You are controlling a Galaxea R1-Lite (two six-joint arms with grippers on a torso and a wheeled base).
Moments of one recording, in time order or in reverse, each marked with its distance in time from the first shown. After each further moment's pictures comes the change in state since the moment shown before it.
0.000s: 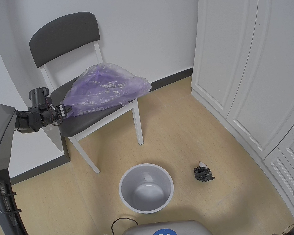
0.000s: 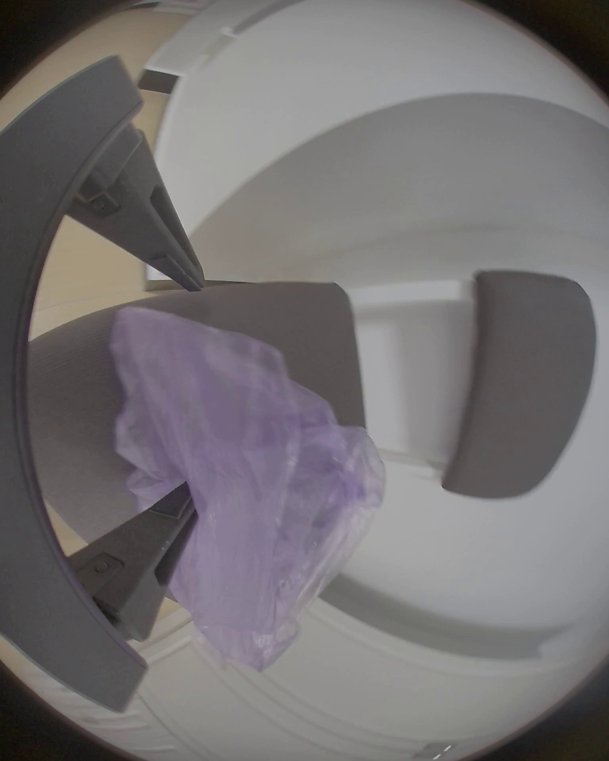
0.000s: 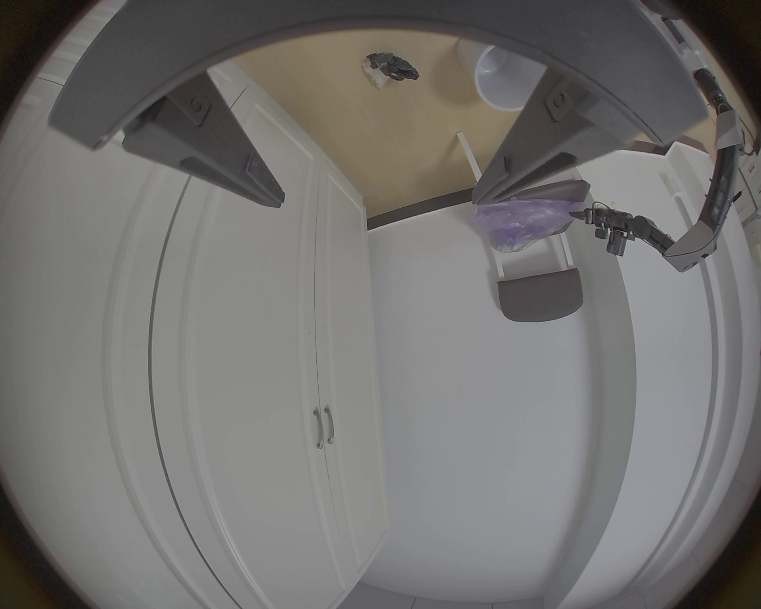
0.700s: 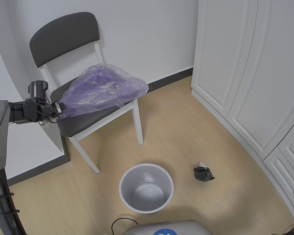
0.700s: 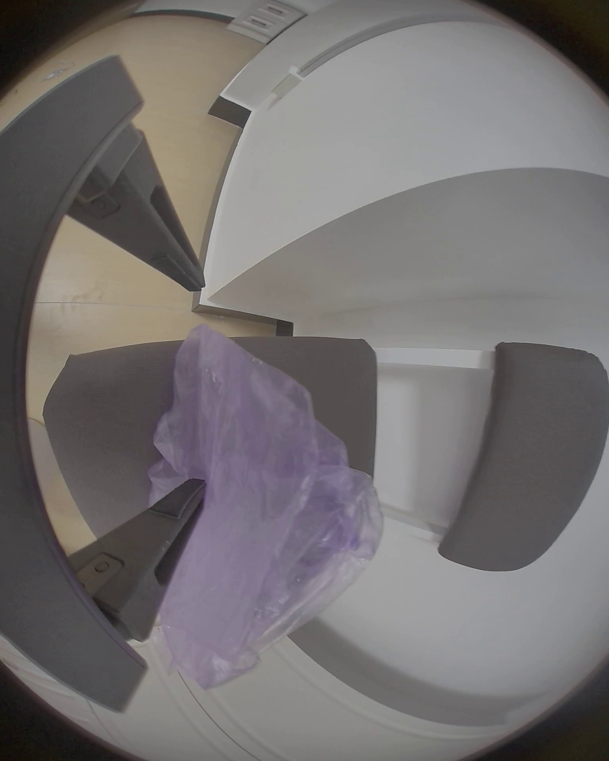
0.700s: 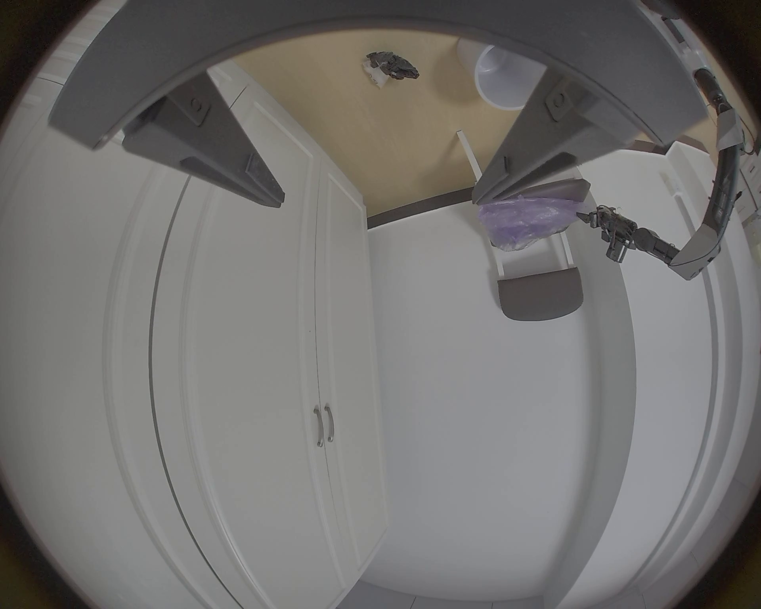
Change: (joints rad) left arm -0.023 -0.038 -0.103 0.339 0.176 -0.233; right arm 0.001 0.000 -0.002 0.001 -0.001 0.000
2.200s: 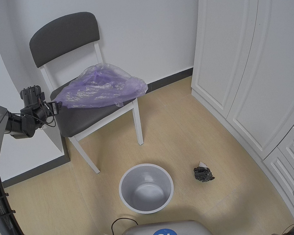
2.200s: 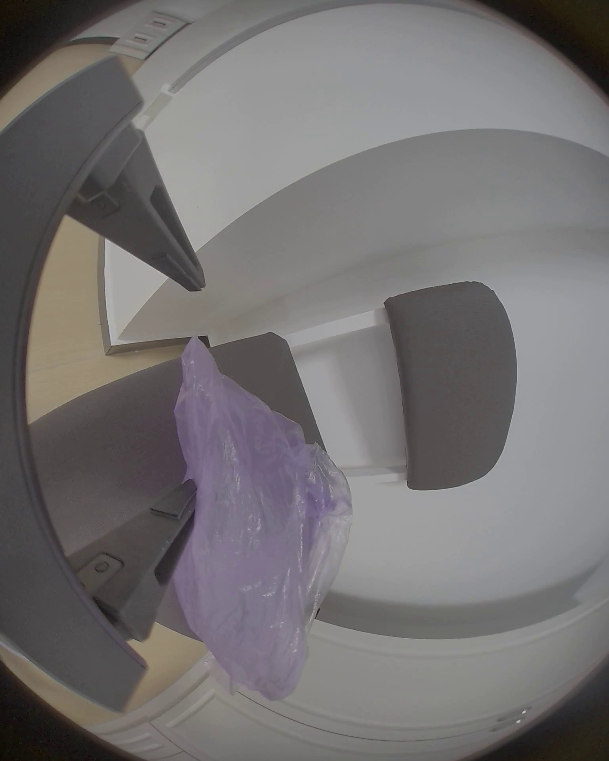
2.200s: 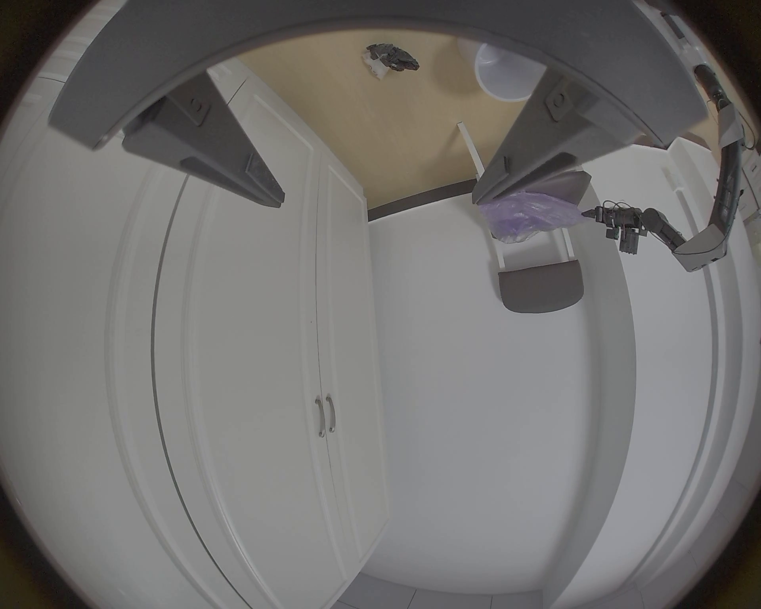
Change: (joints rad) left arm 0.021 -0.086 0.295 -0.521 0.015 0.383; right arm -0.001 -0.005 -0.026 -0.001 -0.003 0.001
